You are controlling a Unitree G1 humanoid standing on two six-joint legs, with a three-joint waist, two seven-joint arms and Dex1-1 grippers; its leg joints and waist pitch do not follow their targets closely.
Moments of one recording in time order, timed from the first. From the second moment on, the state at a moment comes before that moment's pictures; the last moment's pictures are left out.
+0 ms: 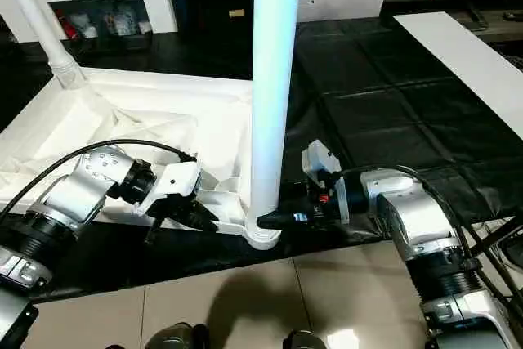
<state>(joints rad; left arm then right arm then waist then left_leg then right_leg) -0.64 0.46 -0.40 0.48 0.01 0.05 -1.47 -0.44 -0.52 0.19 0.23 0.31 0.36 1.42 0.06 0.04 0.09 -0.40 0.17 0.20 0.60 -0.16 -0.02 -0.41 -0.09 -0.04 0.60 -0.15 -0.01</state>
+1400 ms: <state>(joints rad) -0.65 0.33 -0.32 0.45 0.07 0.29 -1.07 -0.35 -0.36 0.00 0.19 0.22 0.31 0.87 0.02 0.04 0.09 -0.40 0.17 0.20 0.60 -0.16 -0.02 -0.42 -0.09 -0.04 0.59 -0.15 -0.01</state>
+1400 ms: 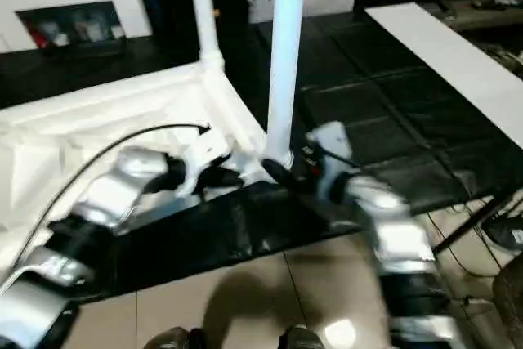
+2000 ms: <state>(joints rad) -0.64 0.47 -0.42 0.44 0.03 0.07 -1.43 -0.44 -0.51 0.16 0.25 0.28 0.29 1.36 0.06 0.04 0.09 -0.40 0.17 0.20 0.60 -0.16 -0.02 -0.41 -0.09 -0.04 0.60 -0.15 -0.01</state>
